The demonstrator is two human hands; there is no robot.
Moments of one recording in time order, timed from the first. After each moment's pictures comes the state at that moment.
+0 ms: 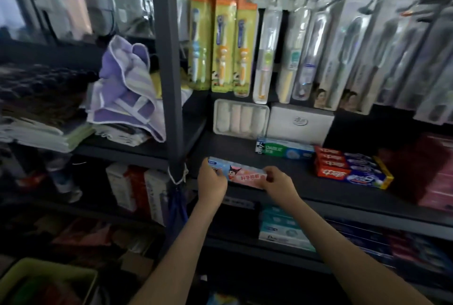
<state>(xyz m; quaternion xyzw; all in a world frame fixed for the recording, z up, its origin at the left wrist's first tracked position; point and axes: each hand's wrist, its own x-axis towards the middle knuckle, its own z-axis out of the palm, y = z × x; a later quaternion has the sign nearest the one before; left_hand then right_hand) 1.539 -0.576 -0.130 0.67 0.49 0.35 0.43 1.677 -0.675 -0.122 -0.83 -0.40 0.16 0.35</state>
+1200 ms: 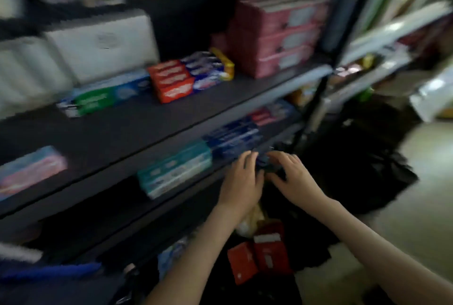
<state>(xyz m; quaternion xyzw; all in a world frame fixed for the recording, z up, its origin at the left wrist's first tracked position) 1.695 -0.814 -0.241 0.95 -0.04 0.04 0.29 1.730 -0.965 -0.235 -0.92 -0.24 0.00 0.30</state>
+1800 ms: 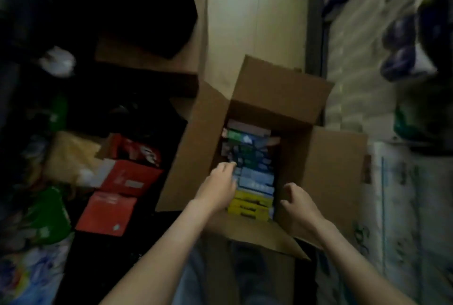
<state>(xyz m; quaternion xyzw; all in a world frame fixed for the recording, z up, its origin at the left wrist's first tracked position) 1.555 -1.225 -0.629 0.80 -0.32 -0.48 0.15 1.380 -1.372 -0.633 -0.74 0.45 0.34 0.36</state>
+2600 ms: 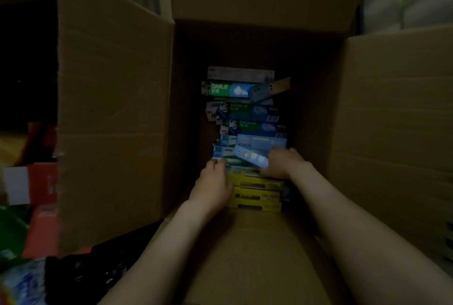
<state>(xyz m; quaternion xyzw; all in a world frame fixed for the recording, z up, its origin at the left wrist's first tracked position) 1.478 -1.245 -0.837 0.80 -0.26 -0.53 0.00 1.376 -1.406 -0.891 -0.75 0.27 0.53 0.29</state>
